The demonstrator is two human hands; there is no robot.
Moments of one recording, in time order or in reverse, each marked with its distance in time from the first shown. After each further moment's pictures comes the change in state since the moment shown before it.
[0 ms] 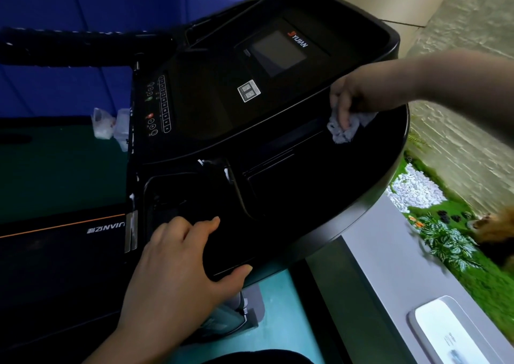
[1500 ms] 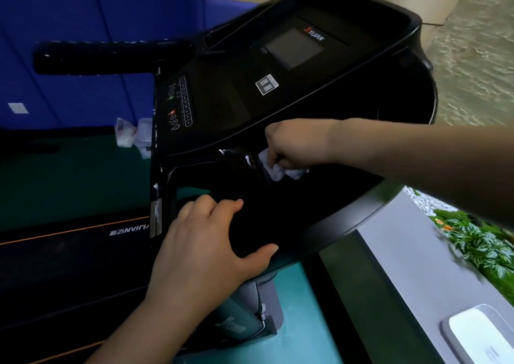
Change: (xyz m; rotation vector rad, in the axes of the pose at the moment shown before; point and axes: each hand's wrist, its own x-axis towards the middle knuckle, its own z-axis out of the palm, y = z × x) left_hand 0.001 0.001 0.002 0.017 0.045 0.023; right_hand 0.067 -0.132 0.061 -0.207 0.044 -0.153
